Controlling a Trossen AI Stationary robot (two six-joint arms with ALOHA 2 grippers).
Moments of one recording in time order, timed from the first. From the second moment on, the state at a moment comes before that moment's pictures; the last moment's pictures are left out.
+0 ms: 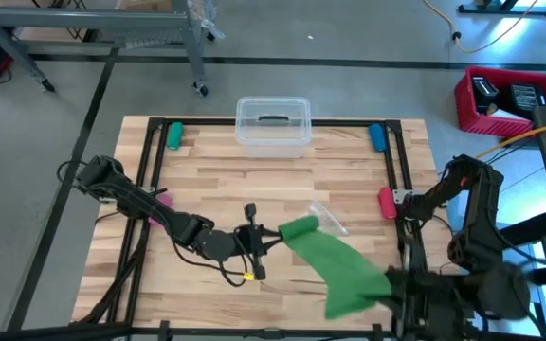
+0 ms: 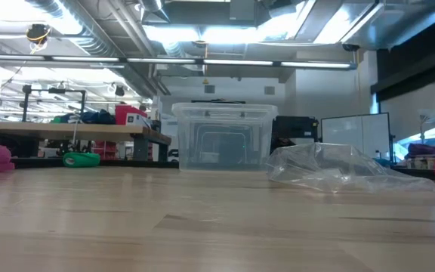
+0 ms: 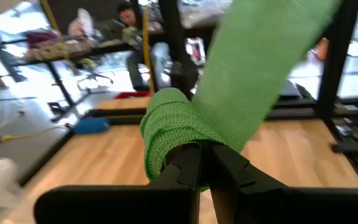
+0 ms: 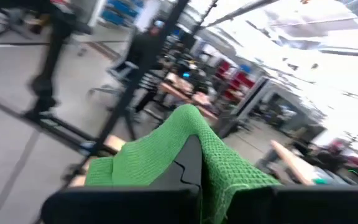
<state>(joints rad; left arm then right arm) -0.49 1.64 1.20 0.24 -0.71 0.01 1.10 1.51 1.68 -0.11 1.06 -0.60</state>
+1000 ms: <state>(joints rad) -0.65 1.77 1.30 0.42 -0.42 -0.02 0.43 1.20 1.57 -0.53 0.62 -0.22</state>
